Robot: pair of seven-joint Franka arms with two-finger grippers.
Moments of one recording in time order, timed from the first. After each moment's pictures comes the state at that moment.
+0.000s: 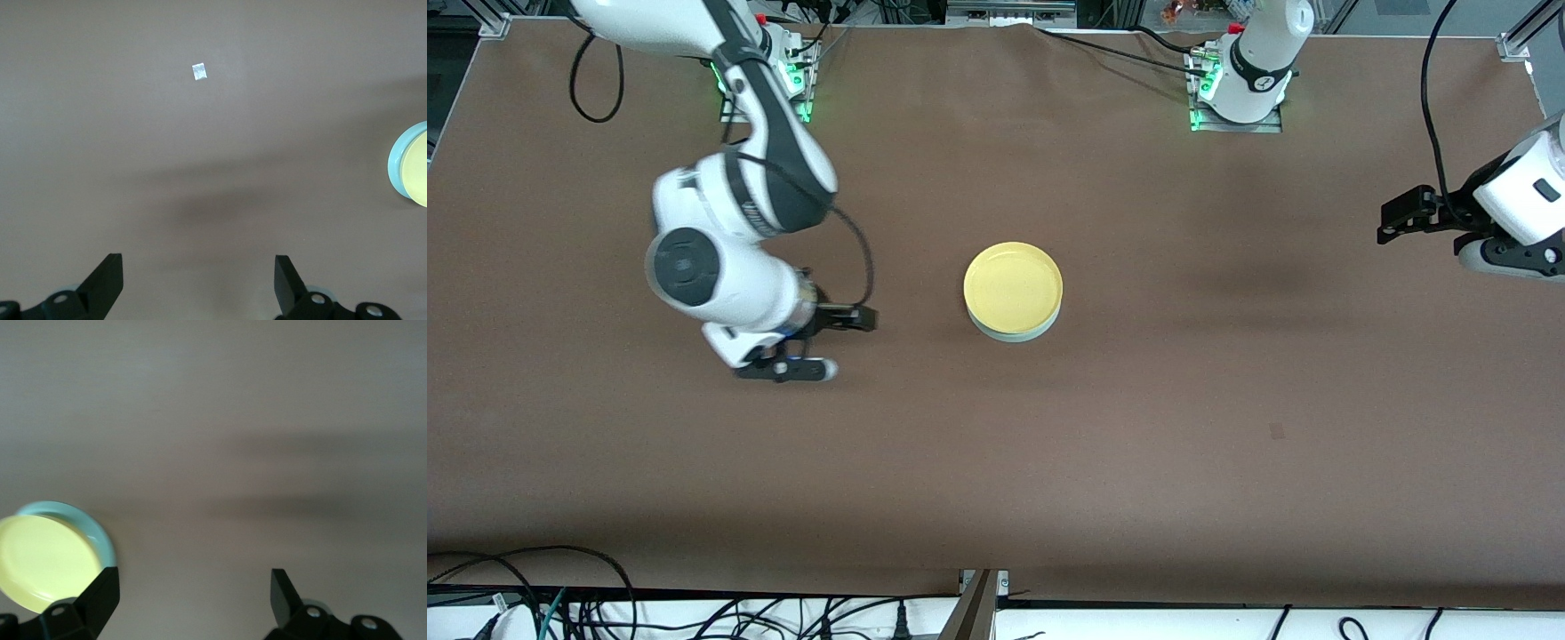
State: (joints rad) left arm 0.10 0.09 -0.11 -1.57 0.00 1.55 0.11; right arm 0.44 0.53 -0.13 -1.37 0.19 1.75 0.28
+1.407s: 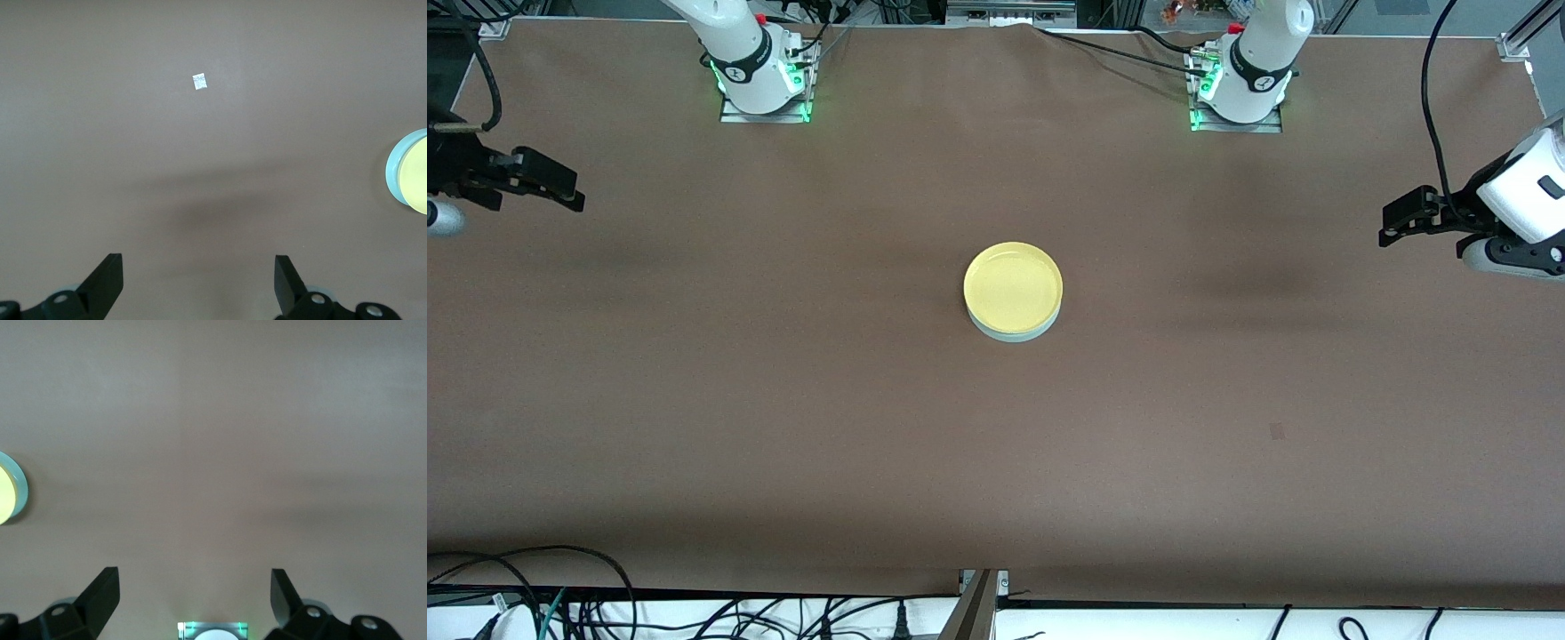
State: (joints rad) left arm 0.10 0.08 -0.12 -1.56 0.00 1.56 0.11; right arm 0.13 0.10 -0.10 -1.38 0.00 1.37 0.04
